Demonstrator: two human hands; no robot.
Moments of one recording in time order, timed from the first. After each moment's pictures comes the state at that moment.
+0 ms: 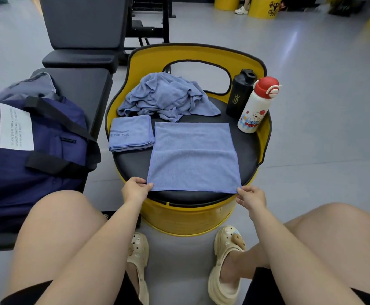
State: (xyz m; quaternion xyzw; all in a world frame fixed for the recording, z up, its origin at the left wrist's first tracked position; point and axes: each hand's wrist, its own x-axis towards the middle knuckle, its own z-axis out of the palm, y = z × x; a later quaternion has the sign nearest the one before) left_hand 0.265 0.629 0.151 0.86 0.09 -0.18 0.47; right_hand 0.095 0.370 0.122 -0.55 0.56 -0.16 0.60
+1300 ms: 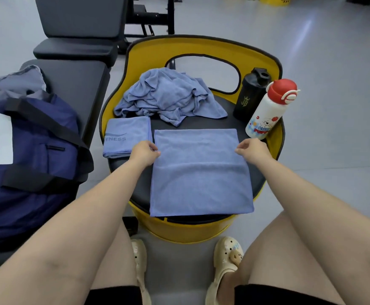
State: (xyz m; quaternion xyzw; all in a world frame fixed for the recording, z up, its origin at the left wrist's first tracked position) left_hand 0.358 0.558 0.213 0.91 -0.07 -0.22 0.35; right_hand 0.215 0.305 0.229 -0.85 0.40 0.01 0.33
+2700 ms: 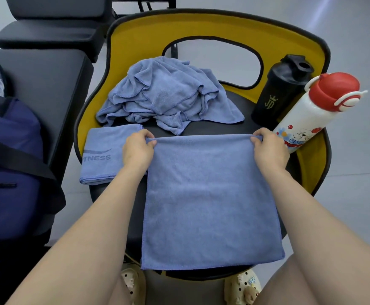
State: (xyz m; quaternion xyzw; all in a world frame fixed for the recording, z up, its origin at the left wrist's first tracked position) left_hand 0.447 0.507 0.167 0.94 -0.09 -0.07 0.33; right_hand 0.300 0.260 0.166 -0.87 0.44 -0.15 0.19
